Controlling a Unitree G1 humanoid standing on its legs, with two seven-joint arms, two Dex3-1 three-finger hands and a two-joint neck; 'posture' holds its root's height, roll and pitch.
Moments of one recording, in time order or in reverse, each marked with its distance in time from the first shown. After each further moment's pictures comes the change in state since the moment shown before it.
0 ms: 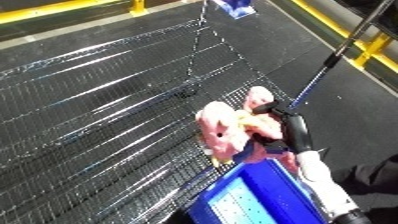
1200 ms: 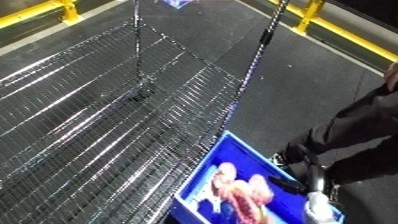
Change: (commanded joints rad) left arm -0.052 0.043 -0.053 0.038 0.025 -0.025 -0.002; right arm 0.075 0.178 -0.146 0.417 0.212 -0.080 -0.090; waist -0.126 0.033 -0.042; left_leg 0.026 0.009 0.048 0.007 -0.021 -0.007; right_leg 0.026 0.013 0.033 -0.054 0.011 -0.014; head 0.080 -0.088
